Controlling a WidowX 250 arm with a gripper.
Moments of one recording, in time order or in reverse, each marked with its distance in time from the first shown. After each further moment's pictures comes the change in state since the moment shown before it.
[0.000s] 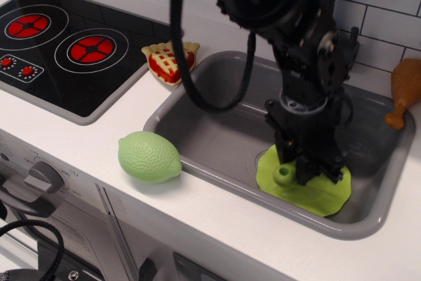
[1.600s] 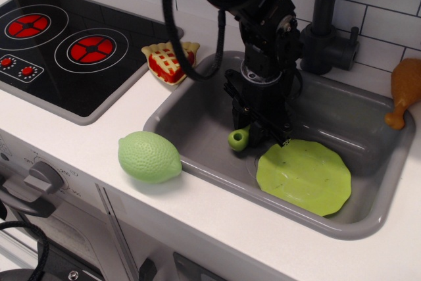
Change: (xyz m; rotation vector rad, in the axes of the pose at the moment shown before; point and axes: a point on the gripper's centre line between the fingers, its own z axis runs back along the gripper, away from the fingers) arm -0.001 0.082 -0.019 0.159 0.072 -0.010
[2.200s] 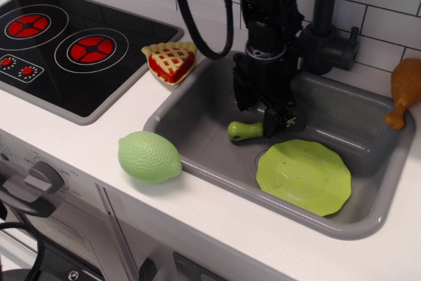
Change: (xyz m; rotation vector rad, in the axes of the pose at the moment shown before) arm 0.013 0.014 0.005 -0.092 0.003 -0.005
